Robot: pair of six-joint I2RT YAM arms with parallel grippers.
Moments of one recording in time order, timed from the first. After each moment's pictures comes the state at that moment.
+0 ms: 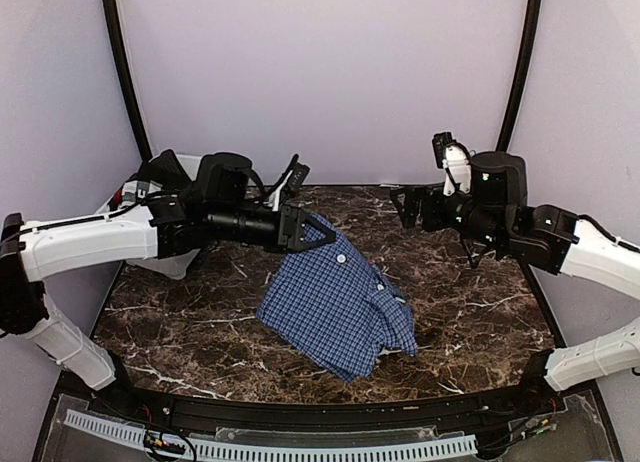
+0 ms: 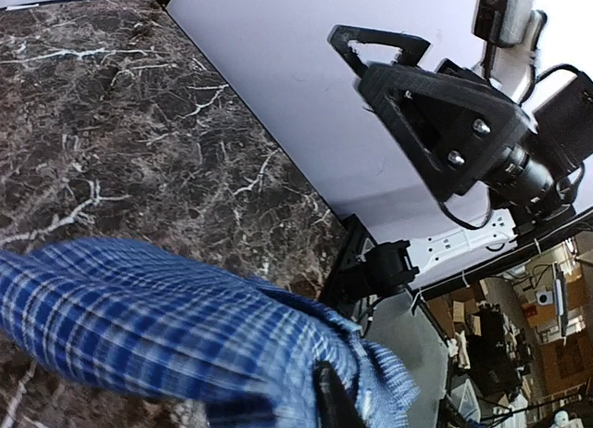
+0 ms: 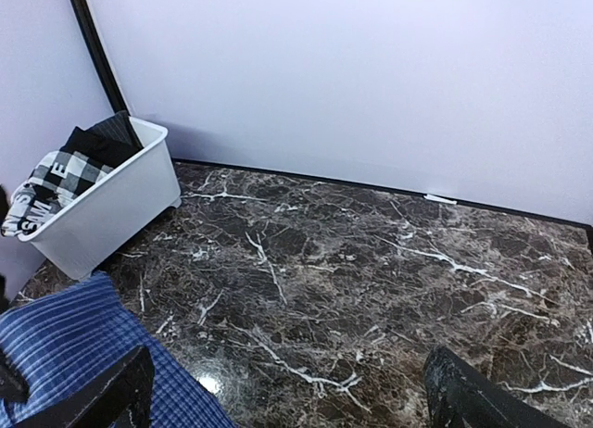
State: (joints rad) left arm -0.90 1.43 1.16 -0.12 0.43 -0.65; right arm 0.86 1.11 1.01 -0.20 0.37 0.26
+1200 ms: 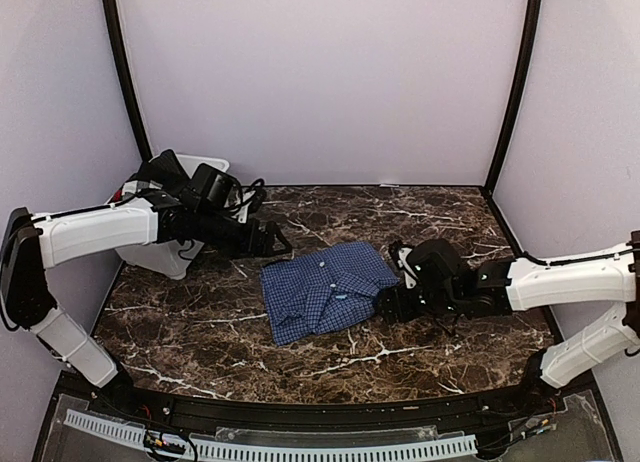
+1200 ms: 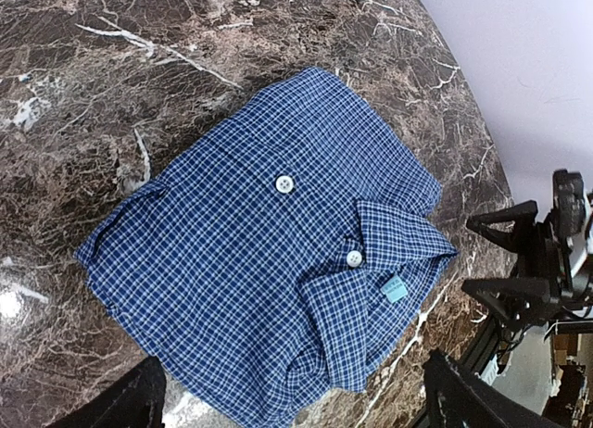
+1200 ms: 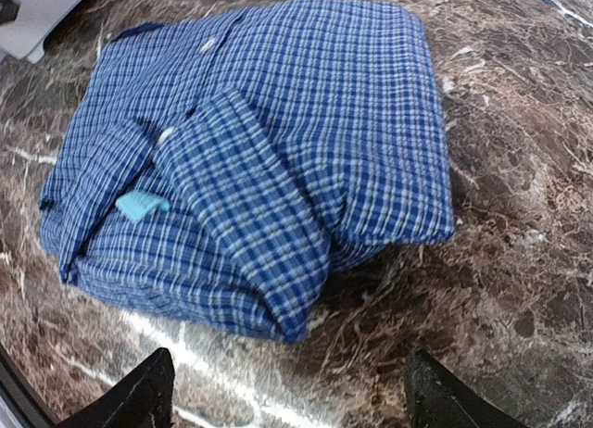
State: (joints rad) left arm -0.62 1.53 1.14 -0.42 0.33 -0.45; right arm 0.98 1.30 0.70 -0.23 0.21 0.48
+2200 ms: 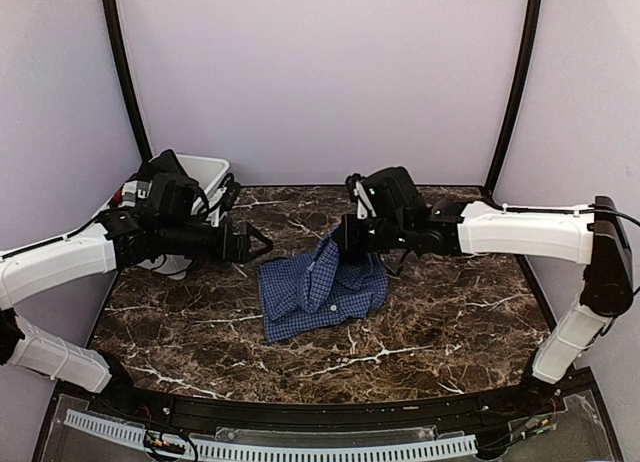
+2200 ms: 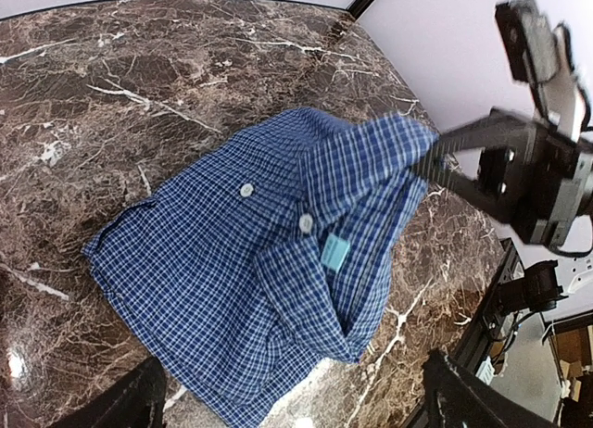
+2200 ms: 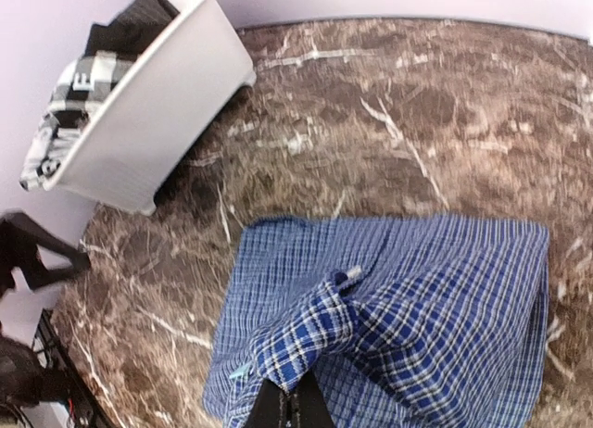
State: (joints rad) left arm -0.63 1.22 0.93 -0.30 0.29 -0.44; right arm 0.92 1.62 1.21 -0.21 0.07 0.60
